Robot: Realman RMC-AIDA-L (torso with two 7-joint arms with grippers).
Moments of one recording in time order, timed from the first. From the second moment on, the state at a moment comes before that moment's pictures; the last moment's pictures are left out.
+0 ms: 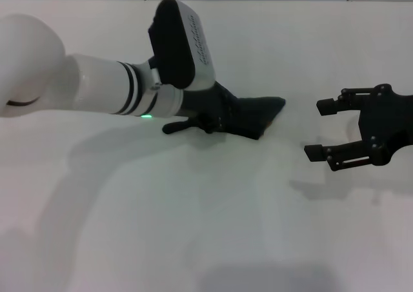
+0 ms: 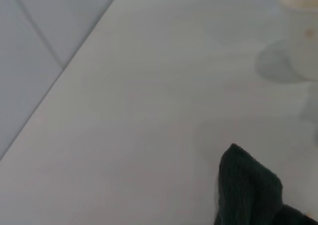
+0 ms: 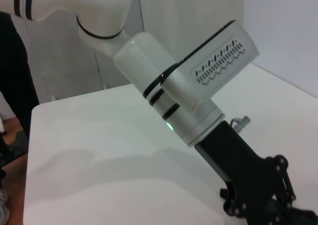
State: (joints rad) left arm -0.85 -2.09 1.70 0.52 1.72 0.68 -1.35; right arm 0.20 2.01 -1.22 -1.55 -1.83 -1.55 1.90
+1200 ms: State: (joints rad) left arm -0.85 -2.08 1.83 0.49 1.52 0.50 -1.12; right arm 0.20 2.01 -1.22 -1.55 -1.83 -1.55 1.91
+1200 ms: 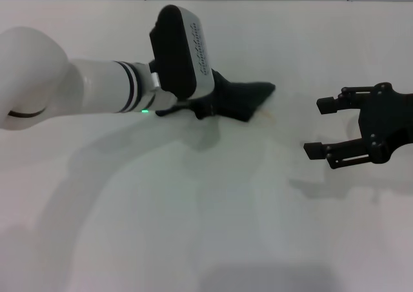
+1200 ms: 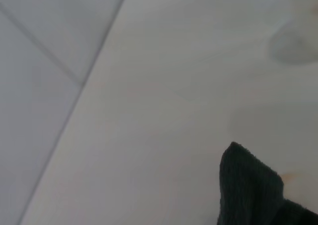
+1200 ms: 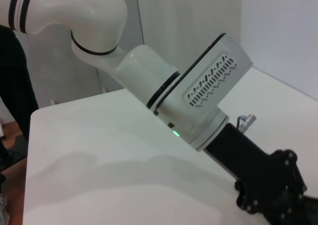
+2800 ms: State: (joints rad) left arm -0.86 -2.10 2.05 0.59 1.42 0.51 -1.10; right arm 0.21 2.01 -1.22 -1.55 -1.83 -1.54 1.92
